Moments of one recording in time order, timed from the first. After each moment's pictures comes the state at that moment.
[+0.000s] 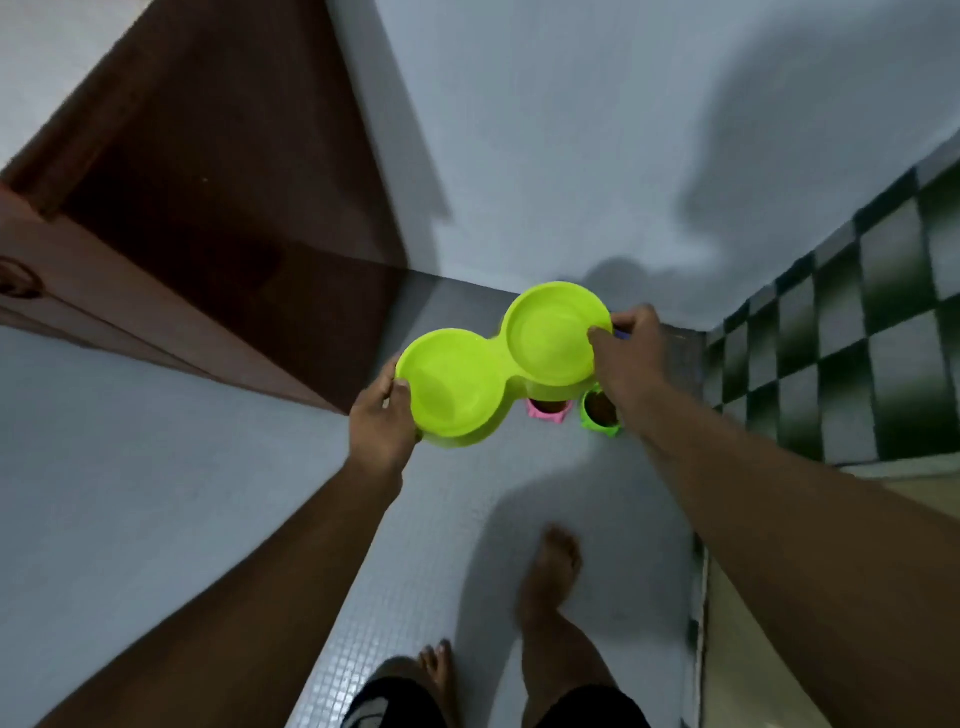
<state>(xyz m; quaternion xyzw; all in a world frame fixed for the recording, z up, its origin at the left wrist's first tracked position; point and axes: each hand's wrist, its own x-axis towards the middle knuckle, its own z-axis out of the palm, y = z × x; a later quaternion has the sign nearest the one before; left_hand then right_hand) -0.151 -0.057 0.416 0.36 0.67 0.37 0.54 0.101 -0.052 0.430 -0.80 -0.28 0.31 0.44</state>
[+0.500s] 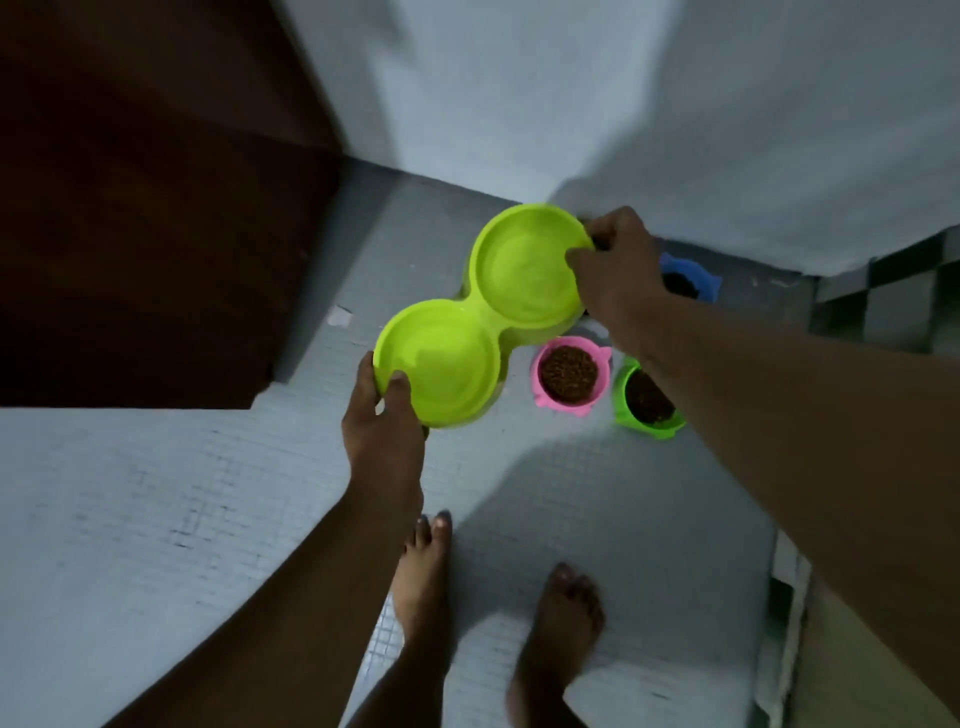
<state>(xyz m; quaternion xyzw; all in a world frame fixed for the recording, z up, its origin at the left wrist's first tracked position) -0.072 0.066 0.114 0.17 0.73 0.38 0.54 0.154 0.153 0.115 -0.80 -0.34 0.36 0.35</state>
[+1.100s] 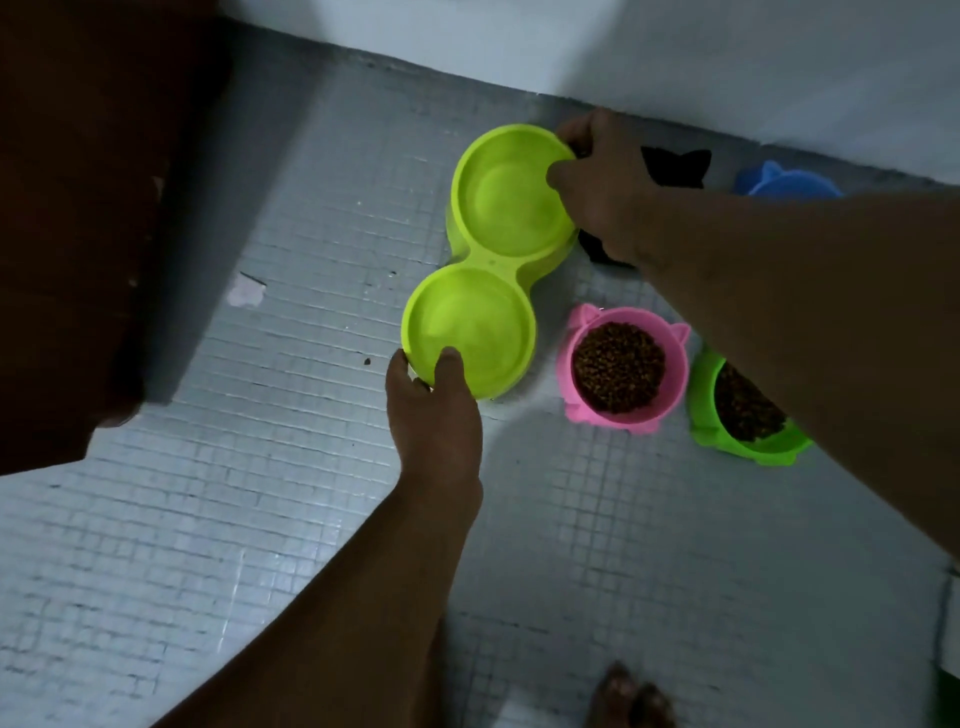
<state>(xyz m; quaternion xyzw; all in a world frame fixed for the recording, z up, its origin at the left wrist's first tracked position) -0.011 0.108 -0.122 0.16 0.74 0.33 0.56 0.177 0.257 -0.134 -0.76 -0.38 0.40 0.35</state>
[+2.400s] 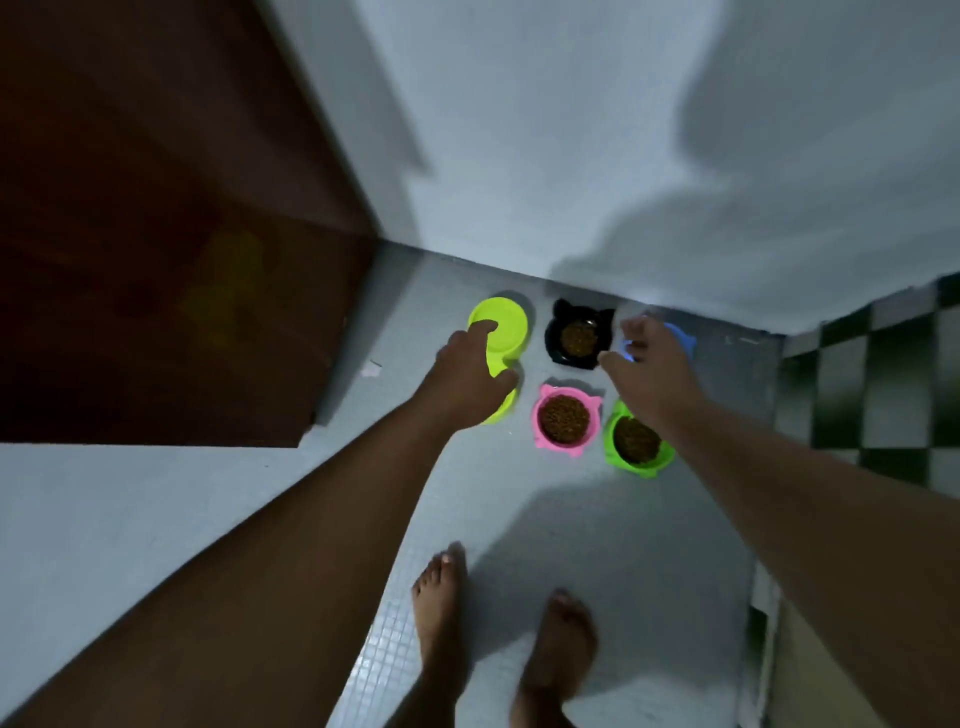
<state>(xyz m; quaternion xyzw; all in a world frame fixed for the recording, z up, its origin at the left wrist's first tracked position) -0.017 0.147 0.219 0.67 0.60 -0.01 0.44 0.201 0.090 0.197 -0.81 -0.38 0.35 0.28</state>
